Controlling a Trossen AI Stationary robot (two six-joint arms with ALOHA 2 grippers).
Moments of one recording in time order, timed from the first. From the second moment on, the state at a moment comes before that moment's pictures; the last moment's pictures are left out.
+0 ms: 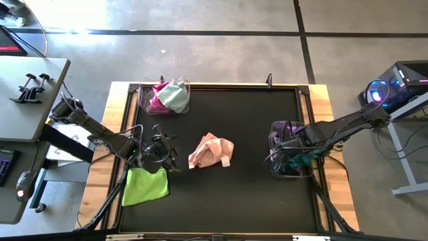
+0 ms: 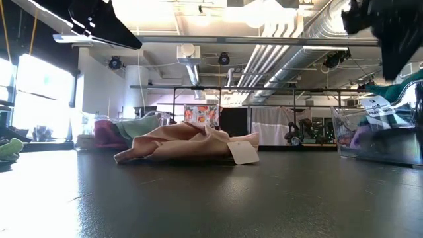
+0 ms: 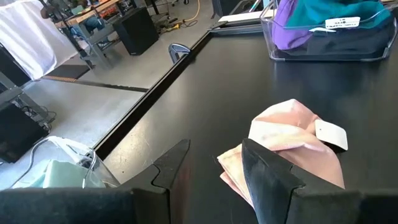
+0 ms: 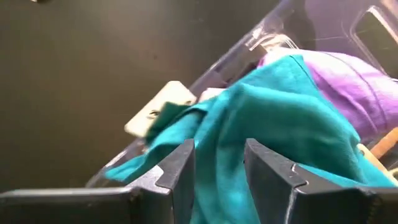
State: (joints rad) left arm -0.52 1.15 0.68 -0.24 -1.05 -0.31; right arm 0.34 1.14 1.00 -1.33 0.21 1.10
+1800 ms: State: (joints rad) left arm -0.52 1.15 0.68 -0.23 -1.05 -0.30; right arm 0.38 1.16 0.92 -1.47 0.22 1.39
